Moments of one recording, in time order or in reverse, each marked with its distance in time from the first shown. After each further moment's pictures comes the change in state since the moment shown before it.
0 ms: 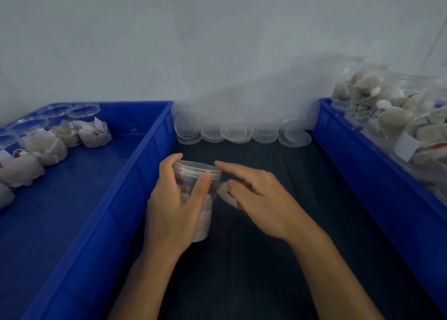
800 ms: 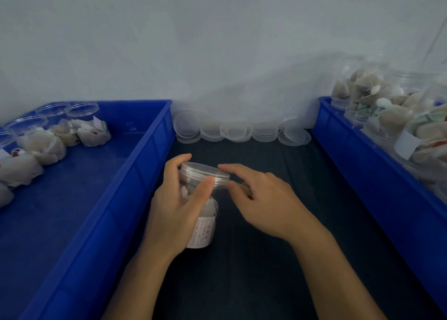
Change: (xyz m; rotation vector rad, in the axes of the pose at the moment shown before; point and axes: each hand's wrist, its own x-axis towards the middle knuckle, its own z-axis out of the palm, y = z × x) left_hand -0.003 -0.001 -0.005 -0.137 -0.162 0.000; right_hand 0.002 0.003 -0.001 -0.298 0.001 -0.018
